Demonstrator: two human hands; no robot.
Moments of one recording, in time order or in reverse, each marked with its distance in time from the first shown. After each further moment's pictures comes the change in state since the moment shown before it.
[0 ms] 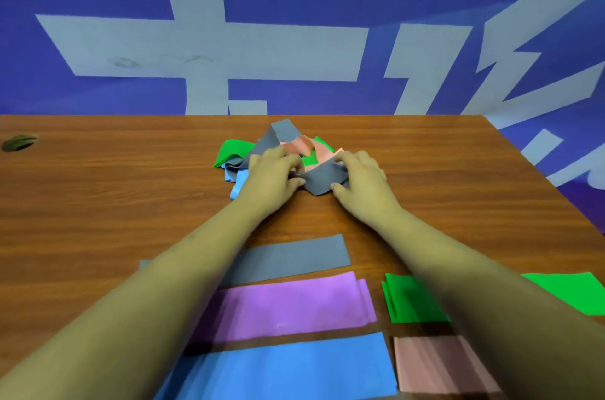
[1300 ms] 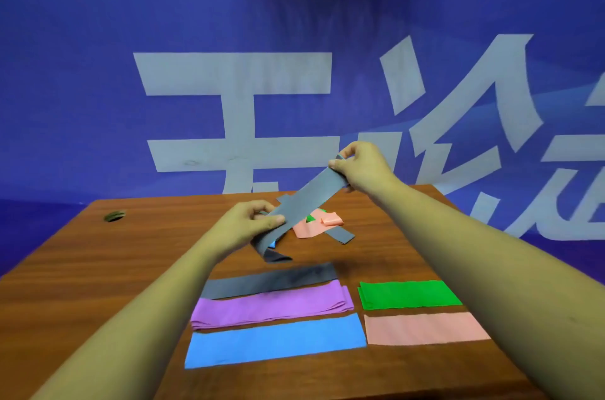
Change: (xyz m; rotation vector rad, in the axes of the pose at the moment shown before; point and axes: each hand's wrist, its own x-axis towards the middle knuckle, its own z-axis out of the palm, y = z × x) left_hand -0.127 0.080 -0.202 -0.753 -0.182 -0.166; right_hand -0.089 -0.143 -0.214 0.502 0.245 0.101
